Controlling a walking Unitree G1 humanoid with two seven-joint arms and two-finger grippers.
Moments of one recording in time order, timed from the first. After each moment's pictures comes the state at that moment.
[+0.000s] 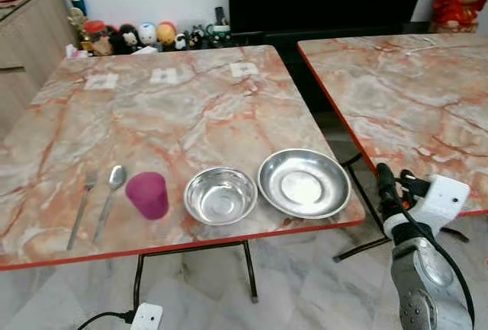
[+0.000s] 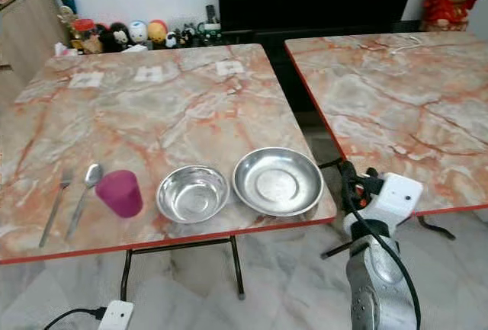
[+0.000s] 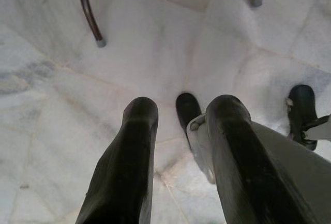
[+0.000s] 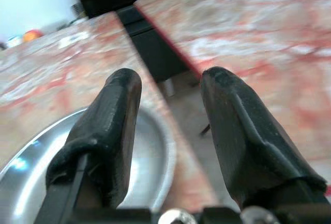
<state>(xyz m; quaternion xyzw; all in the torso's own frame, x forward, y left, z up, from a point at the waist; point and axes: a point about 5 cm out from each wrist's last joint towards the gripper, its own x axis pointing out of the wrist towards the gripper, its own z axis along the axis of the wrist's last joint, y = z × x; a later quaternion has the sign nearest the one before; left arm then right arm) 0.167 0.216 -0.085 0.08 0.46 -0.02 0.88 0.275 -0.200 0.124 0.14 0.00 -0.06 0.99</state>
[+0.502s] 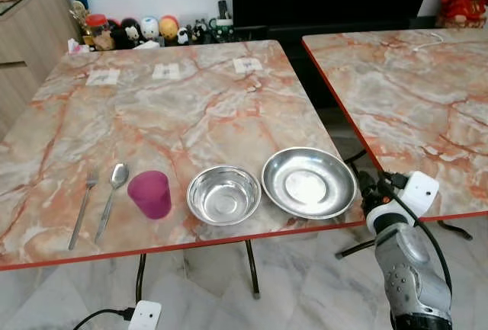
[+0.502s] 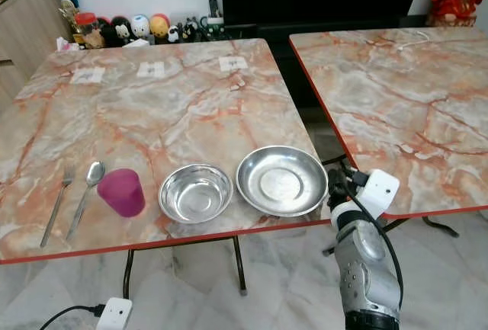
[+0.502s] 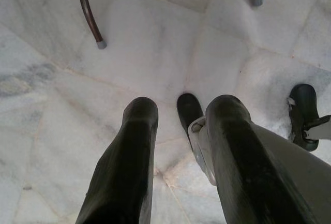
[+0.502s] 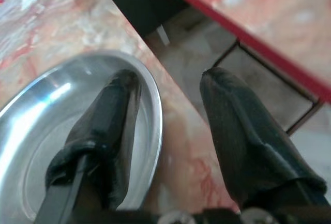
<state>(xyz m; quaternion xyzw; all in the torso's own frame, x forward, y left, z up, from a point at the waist) 0.171 0.215 -0.083 0.07 0.46 -0.02 0.89 0.300 -0.200 0.090 0.24 0.10 -0.09 0.96</state>
